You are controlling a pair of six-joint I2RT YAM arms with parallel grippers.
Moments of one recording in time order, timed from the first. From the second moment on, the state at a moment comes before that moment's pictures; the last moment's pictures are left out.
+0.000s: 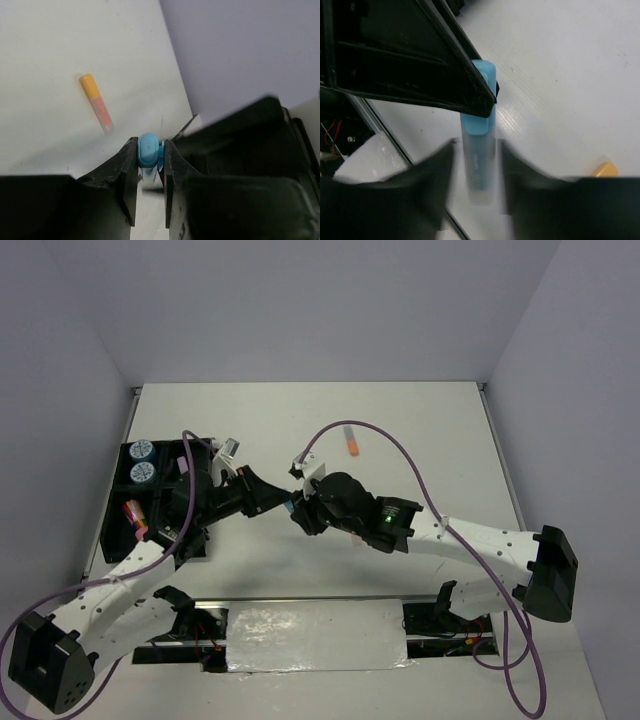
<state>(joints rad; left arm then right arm) -0.49 0.88 0.55 0.15 0.44 -0.96 1.11 1.27 1.01 -0.23 0.15 0.23</state>
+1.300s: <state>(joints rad) 0.07 1.73 1.39 -0.54 -0.29 -0.45 0.97 0.73 0.68 -0.27 0.22 0.26</state>
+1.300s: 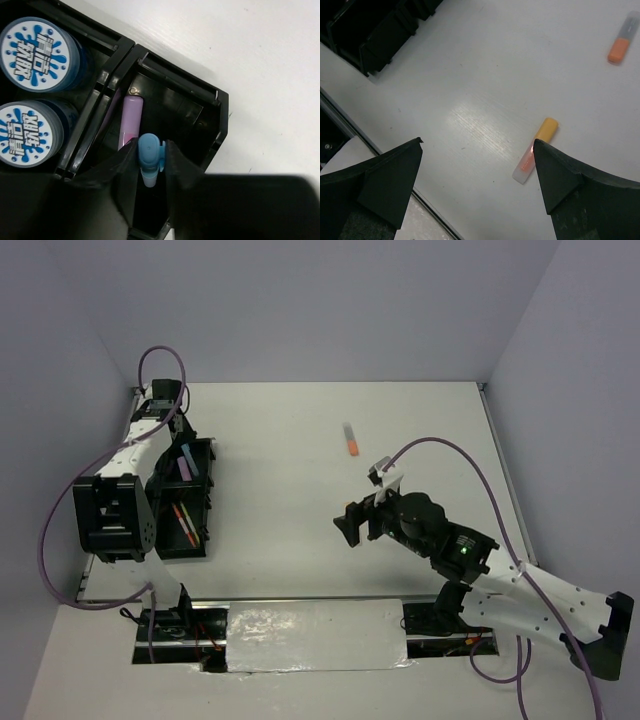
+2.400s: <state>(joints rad) 0.06 0.84 0.87 -0.54 0.01 -0.32 0.83 1.51 0.83 -0.48 0.29 0.55</state>
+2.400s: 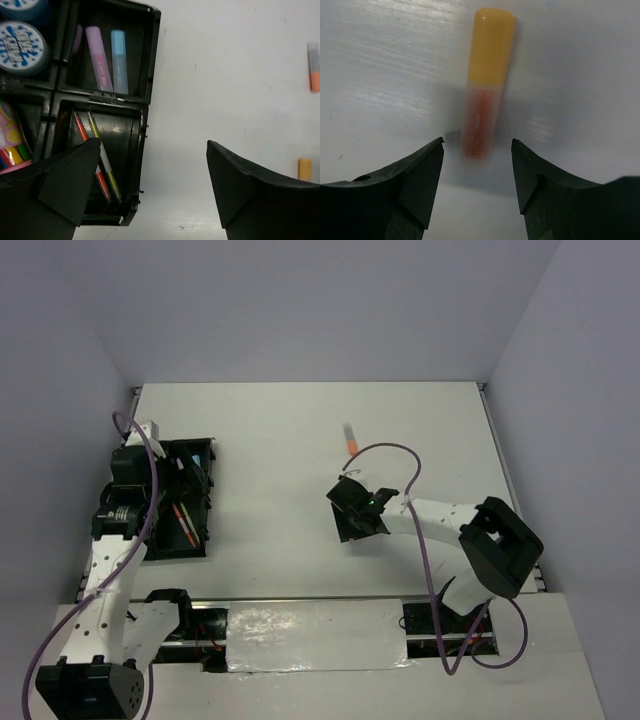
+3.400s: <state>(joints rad) -0.45 0.87 0.56 0.10 0.33 -0.88 1.02 1.21 0.87 -0.29 0.18 0.62</state>
